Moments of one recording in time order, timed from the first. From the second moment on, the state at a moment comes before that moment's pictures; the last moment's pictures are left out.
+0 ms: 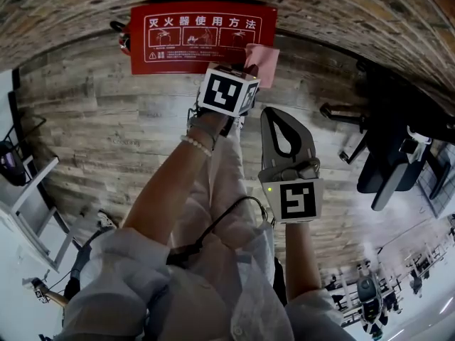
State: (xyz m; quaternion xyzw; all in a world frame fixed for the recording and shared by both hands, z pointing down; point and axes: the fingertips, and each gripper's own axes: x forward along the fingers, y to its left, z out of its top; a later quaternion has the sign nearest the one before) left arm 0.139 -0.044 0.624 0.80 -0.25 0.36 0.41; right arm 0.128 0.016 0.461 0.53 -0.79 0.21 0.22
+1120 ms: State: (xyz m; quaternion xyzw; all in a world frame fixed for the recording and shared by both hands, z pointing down) left arm 0.084 -0.055 0.626 0.78 -0.28 0.35 0.44; right arm 0.088 0.005 0.456 0.50 -0.81 0.20 0.23
